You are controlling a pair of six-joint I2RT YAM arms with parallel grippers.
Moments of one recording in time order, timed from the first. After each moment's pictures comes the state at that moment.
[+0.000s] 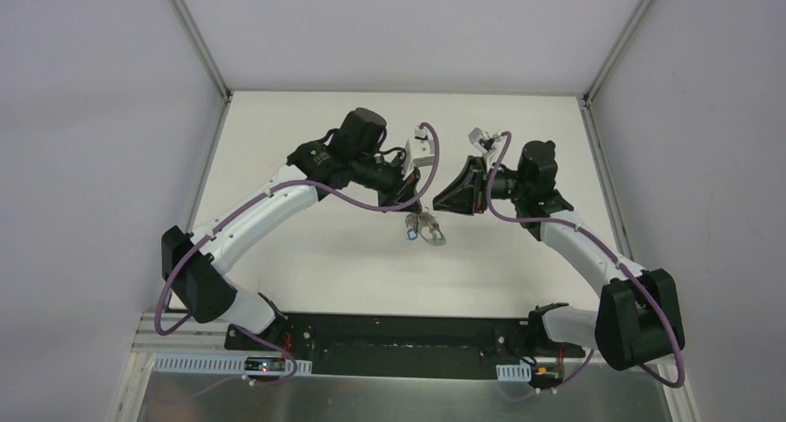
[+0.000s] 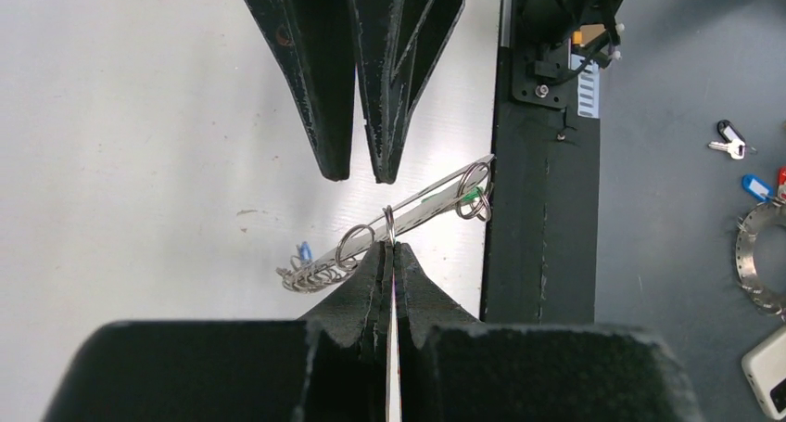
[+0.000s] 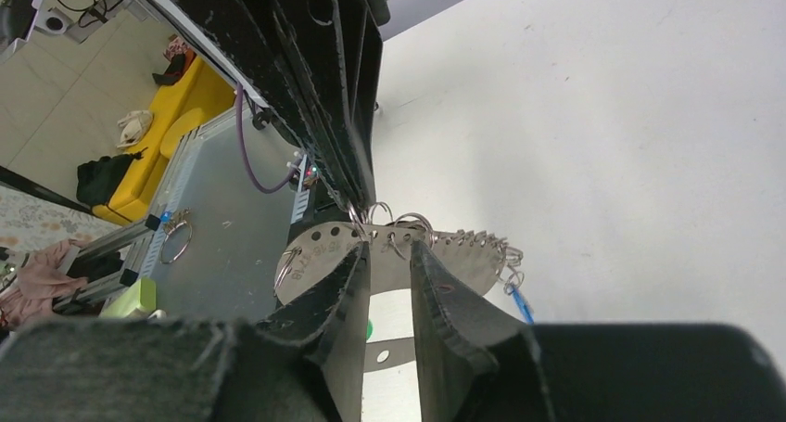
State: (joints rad) left arm -0.75 1.47 1.43 -0.65 0.71 0.24; right arm 0.32 1.24 0.73 0.39 -1.27 0.39
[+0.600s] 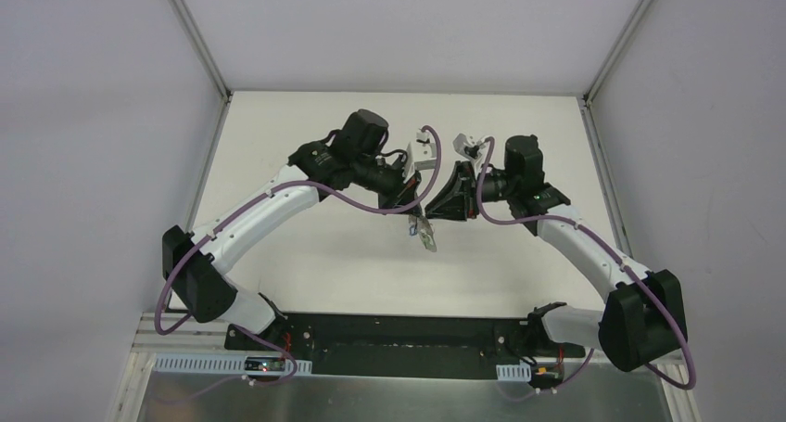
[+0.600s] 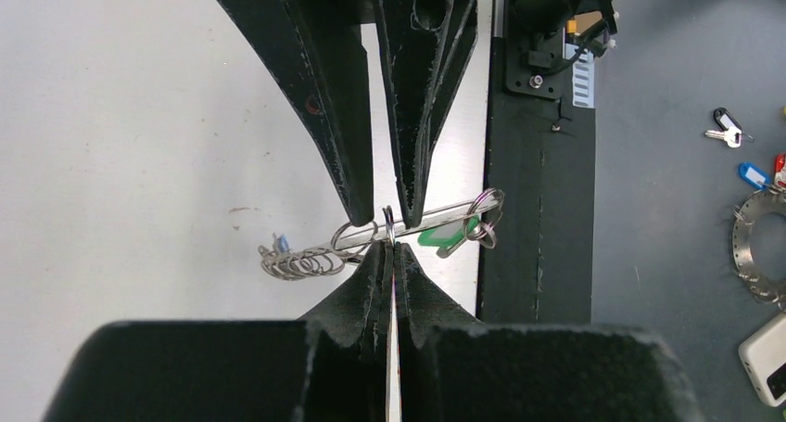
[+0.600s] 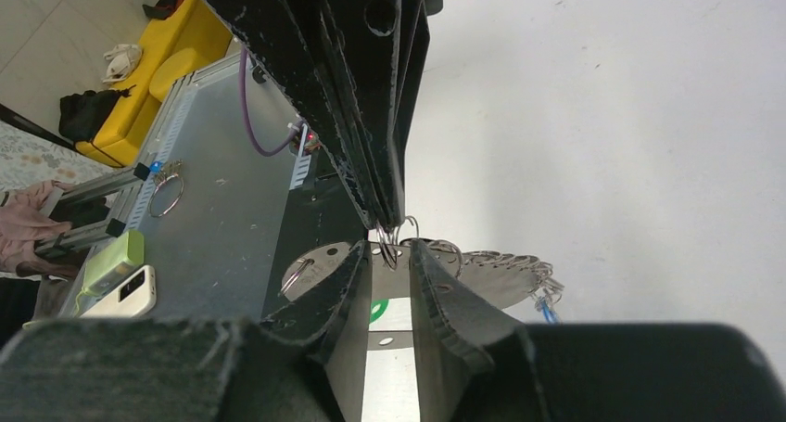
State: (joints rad) left arm -0.76 1.47 1.44 -0.68 0.71 0.26; right arm 0.41 1.24 0.85 0.06 -1.26 0.10
